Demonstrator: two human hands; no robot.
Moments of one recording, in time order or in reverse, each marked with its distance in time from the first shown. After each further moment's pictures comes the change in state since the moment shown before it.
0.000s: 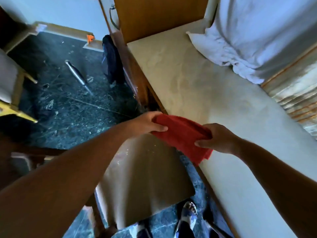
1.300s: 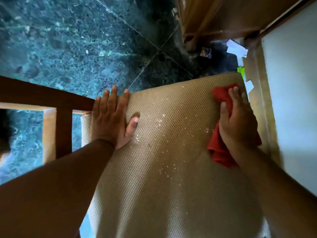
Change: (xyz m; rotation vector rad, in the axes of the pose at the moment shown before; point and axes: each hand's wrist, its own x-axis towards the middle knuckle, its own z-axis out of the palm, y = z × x) left_hand 0.049 -0.485 -0.116 0.981 0.853 -0.168; right_hand 0.315 0.078 0.341 -0.398 0.549 -0.052
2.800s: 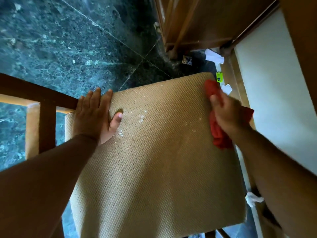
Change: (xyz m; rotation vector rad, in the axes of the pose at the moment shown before) left_hand 0.005 -0.001 -0.008 0.083 -0.056 0.019; right_hand 0.011 0.032 -0.045 0.116 -0.134 0.028
